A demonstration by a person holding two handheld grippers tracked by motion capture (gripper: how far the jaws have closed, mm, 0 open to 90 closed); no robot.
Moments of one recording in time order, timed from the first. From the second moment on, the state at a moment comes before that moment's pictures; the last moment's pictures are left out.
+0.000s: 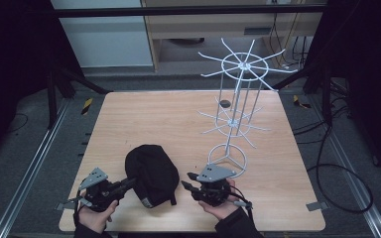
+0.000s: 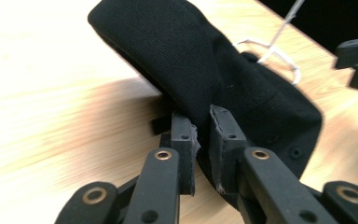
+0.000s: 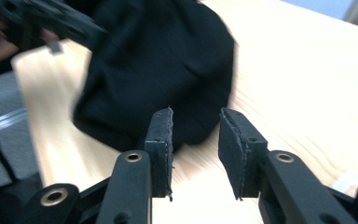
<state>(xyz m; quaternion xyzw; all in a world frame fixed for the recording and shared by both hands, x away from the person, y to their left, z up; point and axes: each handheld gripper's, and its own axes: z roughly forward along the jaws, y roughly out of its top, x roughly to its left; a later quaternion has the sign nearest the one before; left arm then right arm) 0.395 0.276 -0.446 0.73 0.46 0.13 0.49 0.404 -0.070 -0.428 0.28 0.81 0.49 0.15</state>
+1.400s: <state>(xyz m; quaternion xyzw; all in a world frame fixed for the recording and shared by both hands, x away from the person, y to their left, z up) 0.448 0.210 -0.401 0.79 0.44 0.19 0.39 0.408 -0.233 -0.460 0.46 0.74 0.41 0.26</state>
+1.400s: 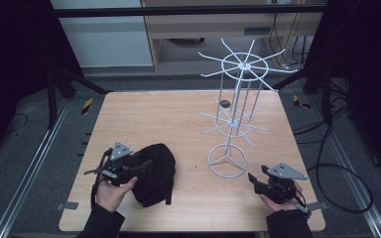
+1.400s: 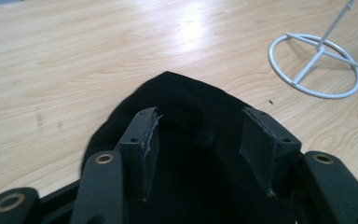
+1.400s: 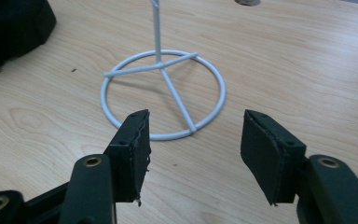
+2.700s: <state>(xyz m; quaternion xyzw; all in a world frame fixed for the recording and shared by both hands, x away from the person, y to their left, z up) 0.435 0.224 -0.383 0.74 0.41 0.21 0.48 0.413 -0.244 -0.468 0.48 0.74 0.39 0.26</state>
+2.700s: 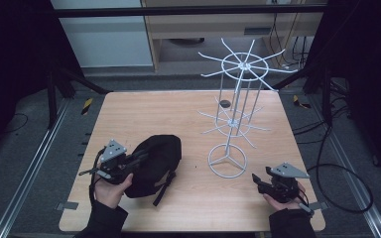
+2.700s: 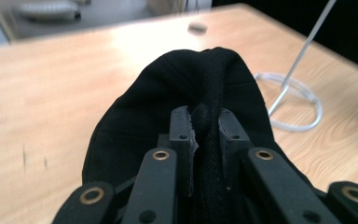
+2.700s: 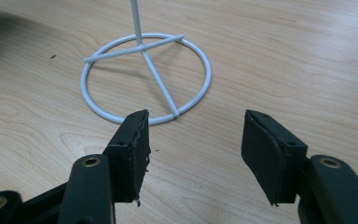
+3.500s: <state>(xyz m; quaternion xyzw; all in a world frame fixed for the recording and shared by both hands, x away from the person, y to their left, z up) 0.407 0.245 -0.297 0.65 0.33 0.25 0.64 0.413 -0.246 -0.469 0.47 0.73 0.40 0.28</state>
